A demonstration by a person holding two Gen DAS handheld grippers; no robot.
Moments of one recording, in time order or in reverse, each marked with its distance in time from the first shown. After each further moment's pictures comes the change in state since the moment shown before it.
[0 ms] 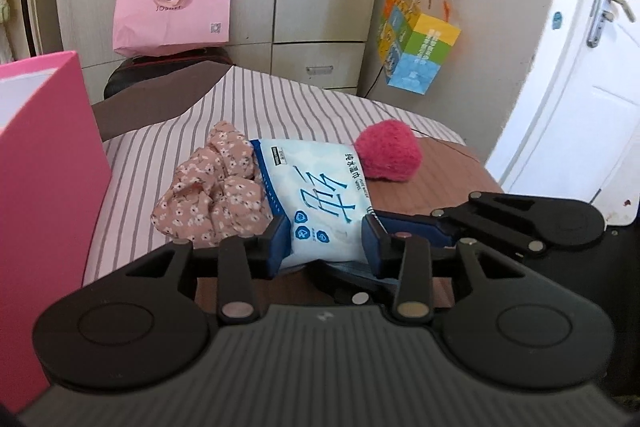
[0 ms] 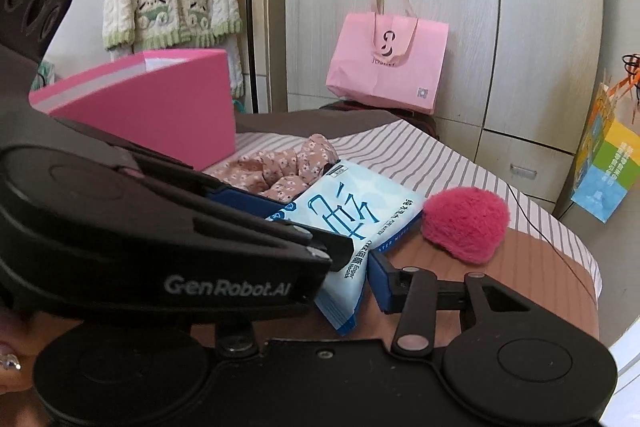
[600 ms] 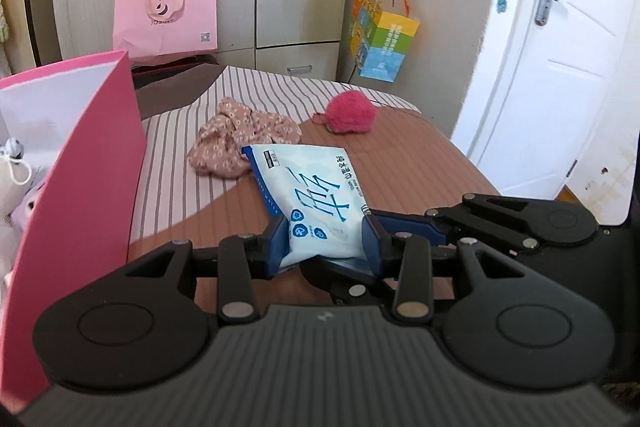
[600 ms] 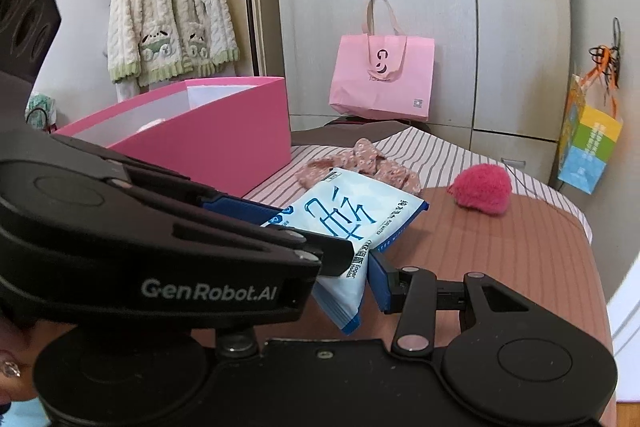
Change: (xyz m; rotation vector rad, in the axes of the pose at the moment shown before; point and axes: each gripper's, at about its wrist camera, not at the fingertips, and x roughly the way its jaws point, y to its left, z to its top) left arm -0.093 -0.007 -0.045 0.078 -0.007 -0.039; right arm -0.072 0.066 -0.028 0.098 -0.059 -0.032
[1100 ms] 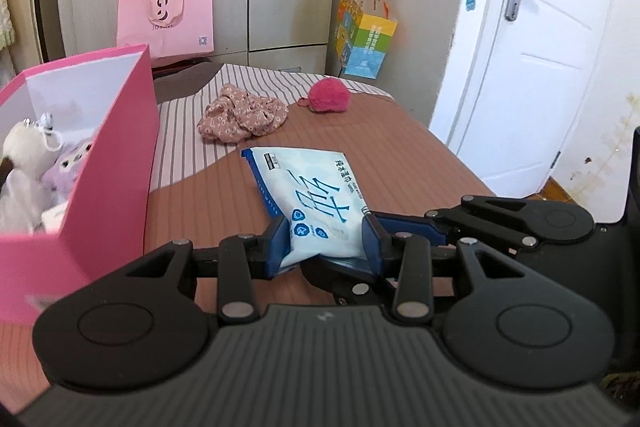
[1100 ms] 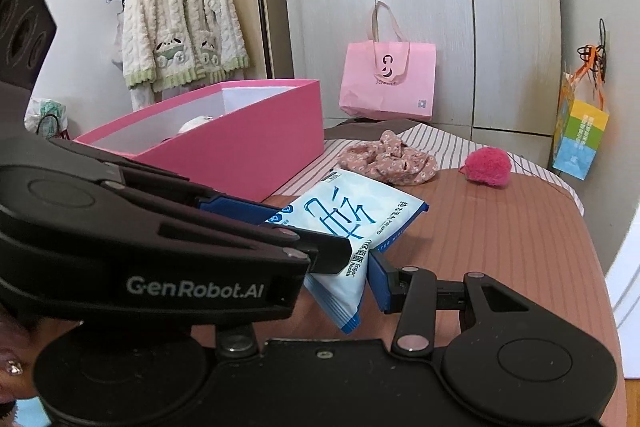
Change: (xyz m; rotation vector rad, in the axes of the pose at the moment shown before) left arm -0.071 -0.011 -0.042 0.014 -0.018 -0.026; right arm -0.057 0.045 -0.025 0.019 -0.012 -0.007
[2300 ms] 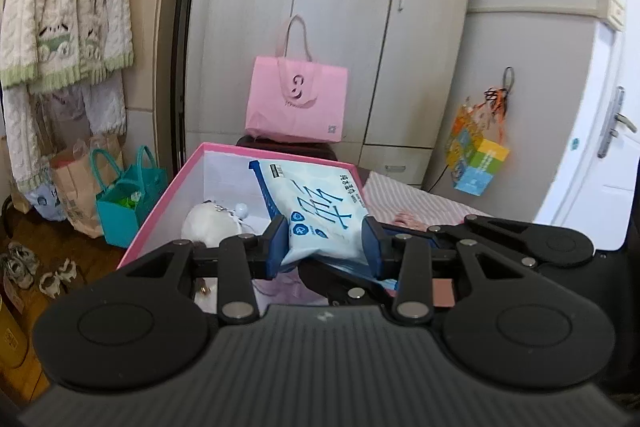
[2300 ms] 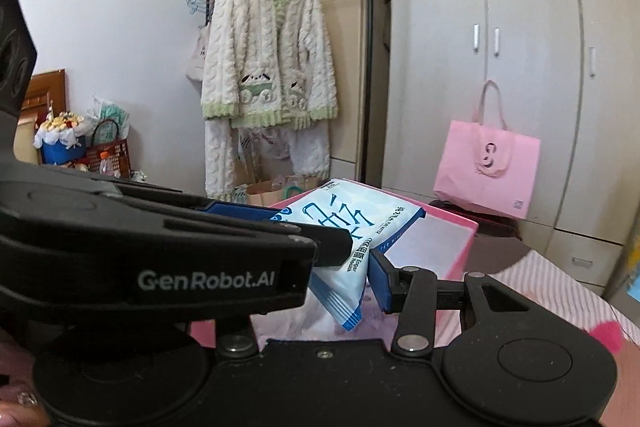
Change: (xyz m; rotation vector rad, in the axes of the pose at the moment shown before) left arm -0.082 0.160 0.057 -0.211 -0.243 0.219; right arm 0.062 0.126 0.122 -0.205 -0.115 0.165
